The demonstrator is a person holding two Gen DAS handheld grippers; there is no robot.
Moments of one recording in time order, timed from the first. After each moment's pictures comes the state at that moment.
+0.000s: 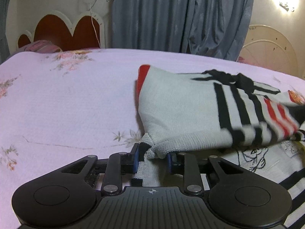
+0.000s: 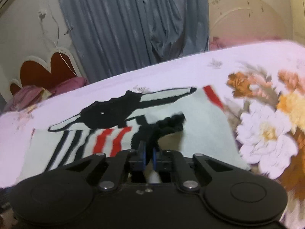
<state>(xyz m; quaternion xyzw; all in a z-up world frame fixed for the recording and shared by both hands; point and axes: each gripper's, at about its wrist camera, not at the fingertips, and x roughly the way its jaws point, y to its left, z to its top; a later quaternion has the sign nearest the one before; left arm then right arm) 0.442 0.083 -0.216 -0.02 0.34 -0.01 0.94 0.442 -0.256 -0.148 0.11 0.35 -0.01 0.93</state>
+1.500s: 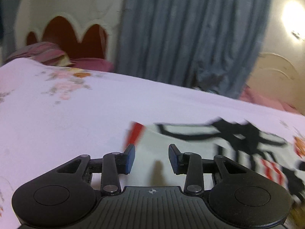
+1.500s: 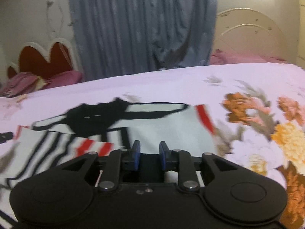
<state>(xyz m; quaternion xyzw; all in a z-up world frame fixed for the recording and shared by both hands) 0.514 0.072 -0.180 -0.07 0.30 -0.01 0.95 0.466 -0.258 -0.133 0.05 0.33 0.02 0.94</state>
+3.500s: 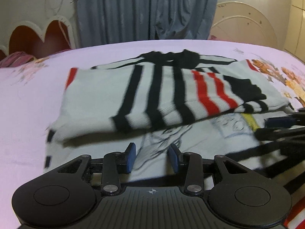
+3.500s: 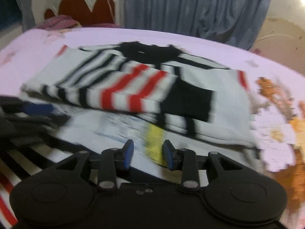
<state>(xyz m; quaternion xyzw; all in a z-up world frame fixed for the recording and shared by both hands) 0.406 -0.020 -0.208 0.04 0.37 -0.08 0.93 0.386 -0.233 -0.162 -0.09 0.40 0.09 0.91</state>
